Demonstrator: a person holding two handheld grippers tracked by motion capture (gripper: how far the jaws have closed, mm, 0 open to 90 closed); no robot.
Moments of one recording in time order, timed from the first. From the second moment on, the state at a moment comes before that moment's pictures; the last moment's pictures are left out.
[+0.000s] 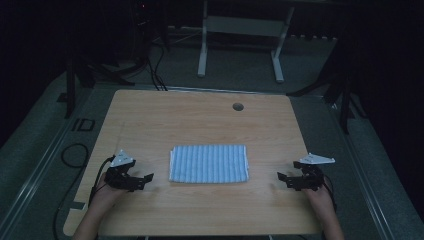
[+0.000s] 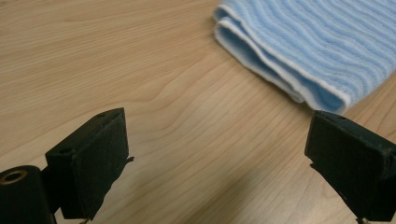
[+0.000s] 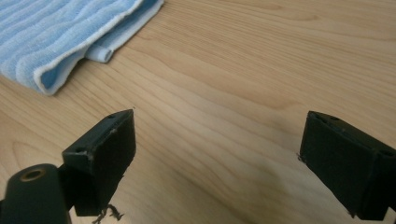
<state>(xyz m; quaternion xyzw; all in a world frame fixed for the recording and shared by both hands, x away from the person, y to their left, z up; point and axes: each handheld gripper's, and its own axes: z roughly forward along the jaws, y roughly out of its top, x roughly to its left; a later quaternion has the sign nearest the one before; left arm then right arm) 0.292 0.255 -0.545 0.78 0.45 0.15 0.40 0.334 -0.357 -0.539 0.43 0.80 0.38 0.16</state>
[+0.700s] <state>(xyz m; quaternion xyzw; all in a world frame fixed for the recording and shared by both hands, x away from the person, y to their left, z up) 0.277 0.288 -0.548 0.74 0.50 0.19 0.41 0.327 -0.372 -0.539 0.45 0.77 0.39 0.21</state>
